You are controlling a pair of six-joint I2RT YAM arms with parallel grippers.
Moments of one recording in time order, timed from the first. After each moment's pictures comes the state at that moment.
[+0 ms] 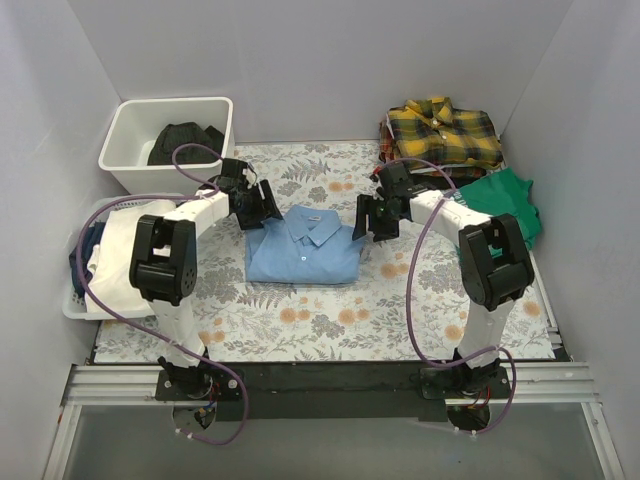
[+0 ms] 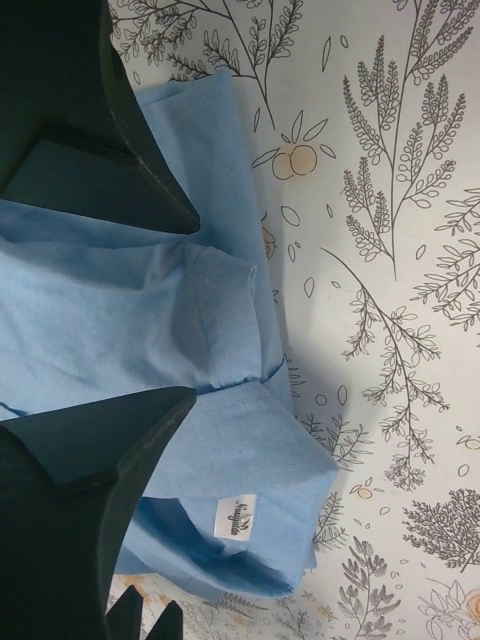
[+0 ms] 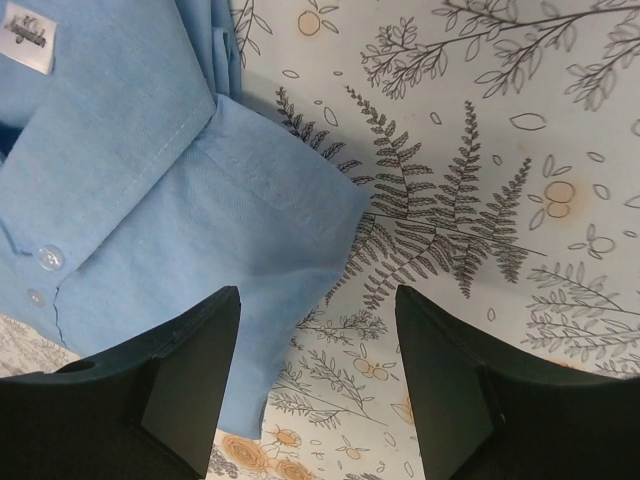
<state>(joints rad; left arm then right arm) -0.20 1.91 1.32 -0.36 0.25 -0.52 0.43 1.86 1.31 -0.51 -0.25 0.39</state>
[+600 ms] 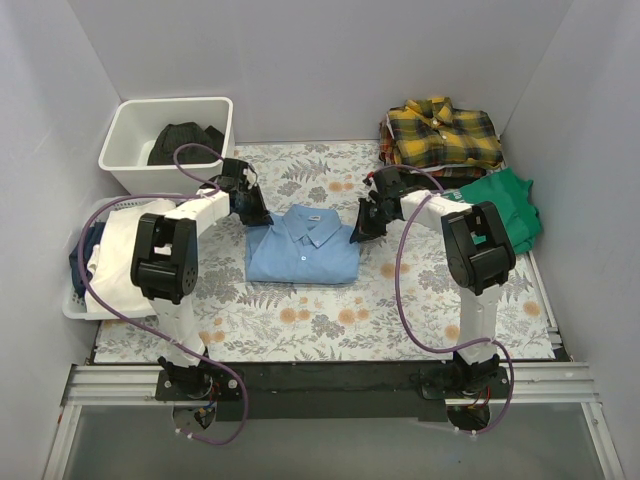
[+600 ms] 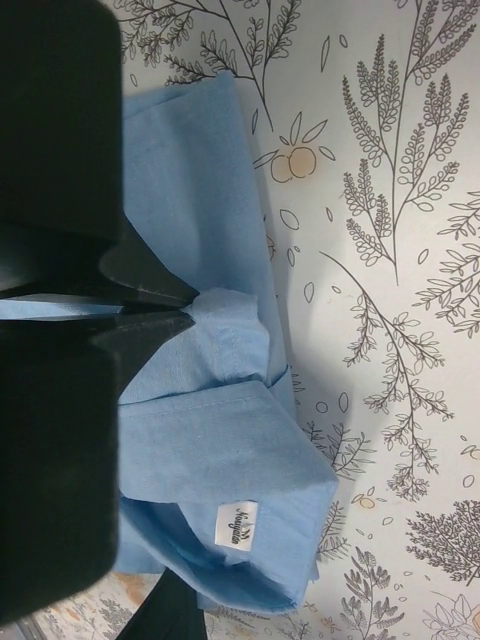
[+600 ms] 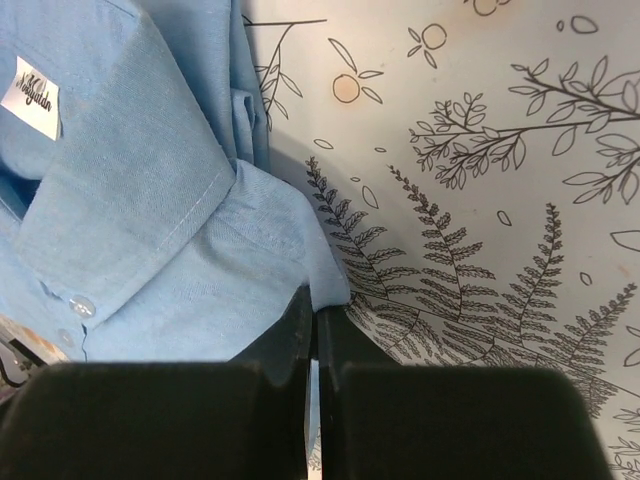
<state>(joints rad) -0.20 1.93 1.33 -0.38 0.25 -0.51 0.41 2.03 1.36 -0.40 -0.41 0.46</state>
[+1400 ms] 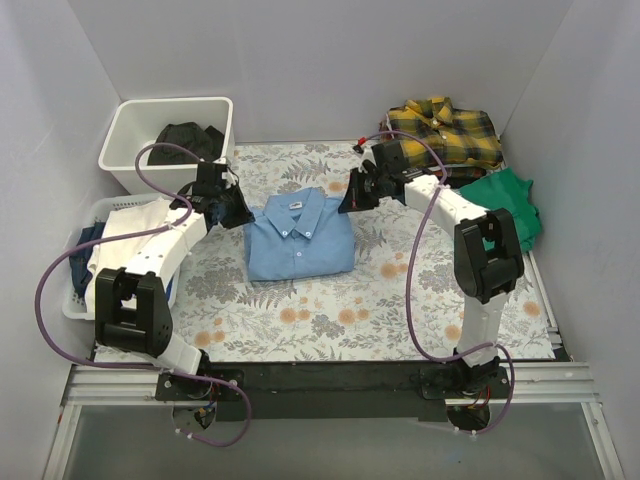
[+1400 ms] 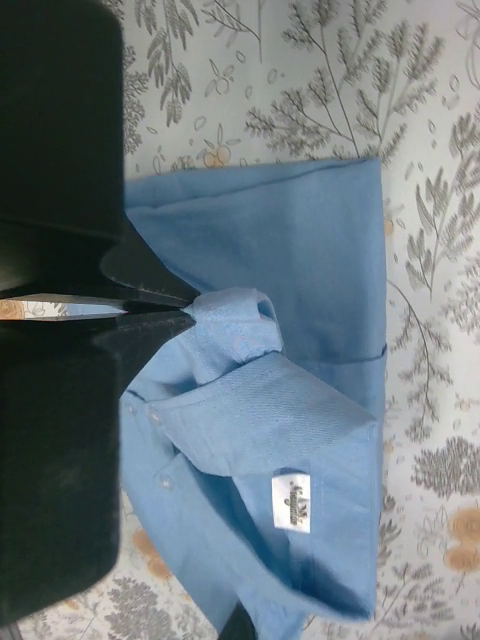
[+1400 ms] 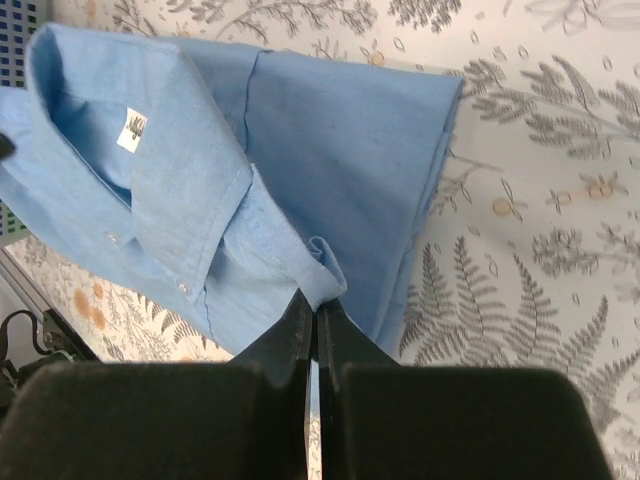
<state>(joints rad) -0.19 1.51 1.16 -0.45 0.13 -0.52 0.43 1.92 1.49 -0.41 -0.48 0.37</state>
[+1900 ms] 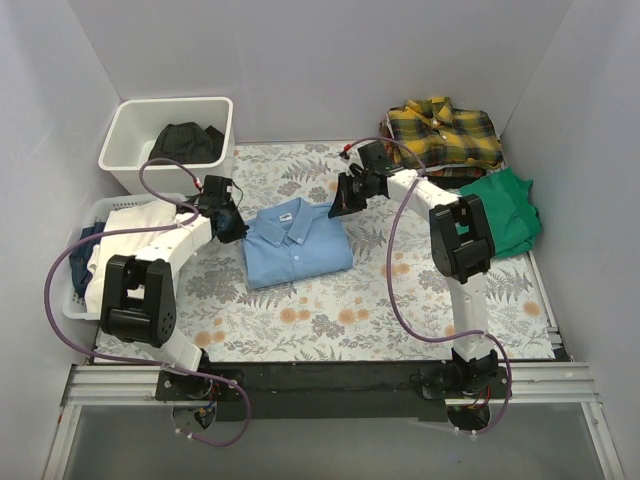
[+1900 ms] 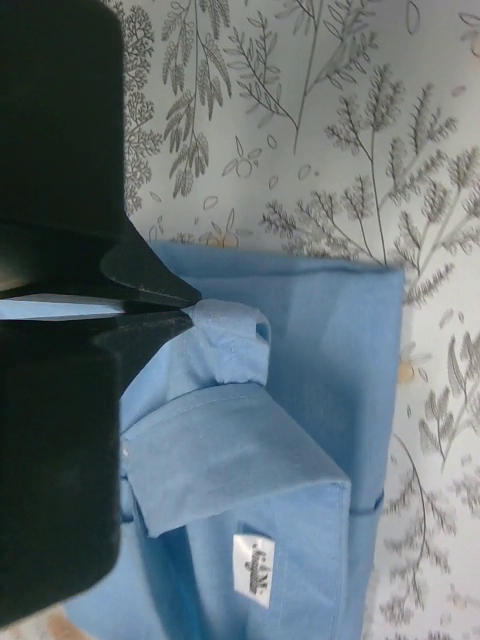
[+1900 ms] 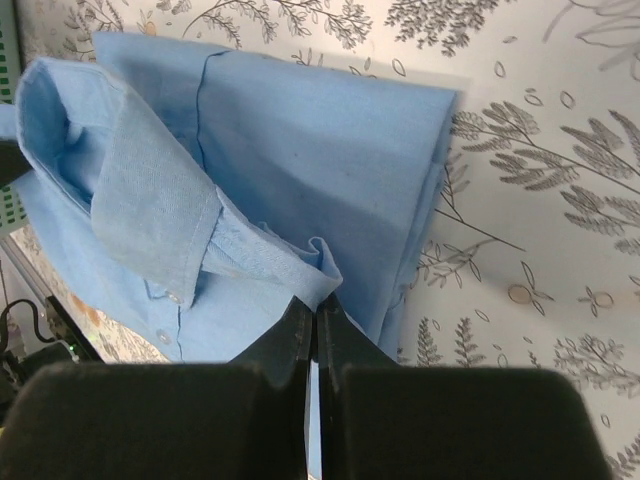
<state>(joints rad) -0.18 1.58 1.07 -0.43 -0.05 -0.59 0.44 2.18 1.71 -0.47 -0.57 0.34</state>
